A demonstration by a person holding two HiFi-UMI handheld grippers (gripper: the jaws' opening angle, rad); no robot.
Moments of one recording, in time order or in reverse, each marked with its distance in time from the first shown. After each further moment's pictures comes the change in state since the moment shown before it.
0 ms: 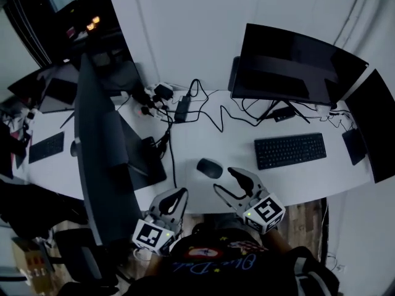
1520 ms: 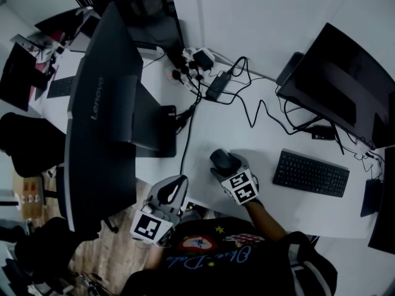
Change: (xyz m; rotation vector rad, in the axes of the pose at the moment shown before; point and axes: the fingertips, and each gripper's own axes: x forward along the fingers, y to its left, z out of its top) left arm 0.014 0.028 -0.015 -0.097 0.045 0.388; right arm 0.114 -0.052 -0.199 -0.057 0.576 0.226
